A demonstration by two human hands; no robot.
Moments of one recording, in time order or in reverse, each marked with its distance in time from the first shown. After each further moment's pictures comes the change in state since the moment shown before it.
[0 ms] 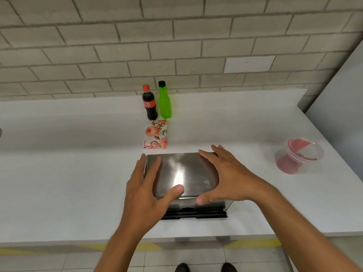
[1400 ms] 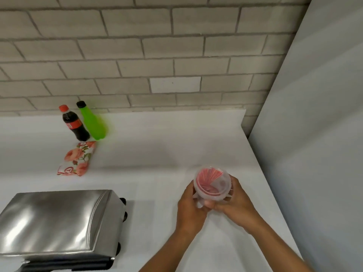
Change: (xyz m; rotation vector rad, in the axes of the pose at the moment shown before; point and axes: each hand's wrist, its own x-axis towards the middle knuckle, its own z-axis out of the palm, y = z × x) left_hand 0.077 0.259 0.359 -0.649 -0.102 -0.114; right_hand -0.035 0.343 -0.088 0.769 0.357 0.104
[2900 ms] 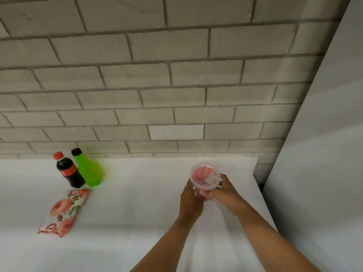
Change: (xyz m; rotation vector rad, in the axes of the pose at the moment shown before) left_hand 0.259 0.012 0.029 0.195 0.125 0.083; right_hand 0.293 -0.015 -0.026 0.102 -0.072 0.025
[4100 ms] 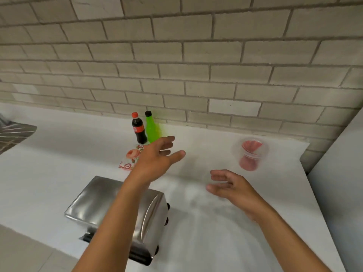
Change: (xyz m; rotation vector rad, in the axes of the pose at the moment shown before) left_hand -0.183 0.102 -0.317 -0.054 0.121 -0.081; right_hand -0.214 -0.077 0.128 -0.106 -0.314 -0.114
